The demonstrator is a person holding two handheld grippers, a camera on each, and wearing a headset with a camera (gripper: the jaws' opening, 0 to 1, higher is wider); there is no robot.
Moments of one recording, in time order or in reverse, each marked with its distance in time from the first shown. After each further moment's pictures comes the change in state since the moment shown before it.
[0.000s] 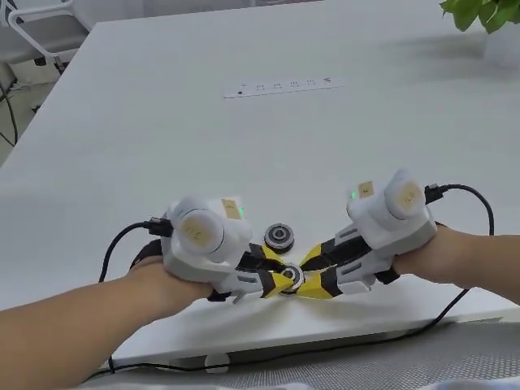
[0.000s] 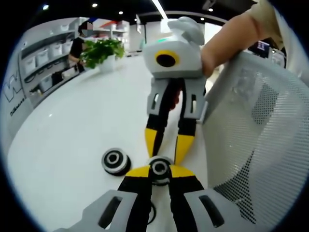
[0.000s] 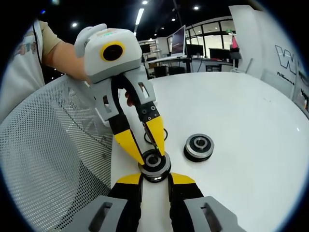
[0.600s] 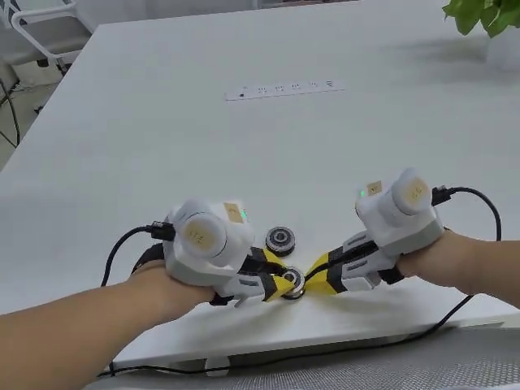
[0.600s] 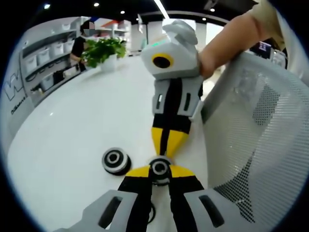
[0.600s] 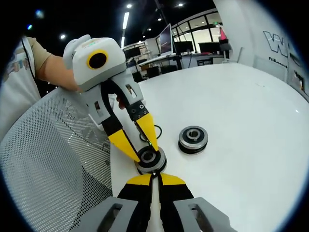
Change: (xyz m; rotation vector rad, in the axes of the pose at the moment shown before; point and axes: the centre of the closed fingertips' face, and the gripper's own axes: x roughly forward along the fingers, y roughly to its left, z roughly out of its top) left arm 0.001 0.000 0.000 -0.011 0.002 0.011; right arm -0.003 -0.004 -0.004 0.128 -0.007 -0.004
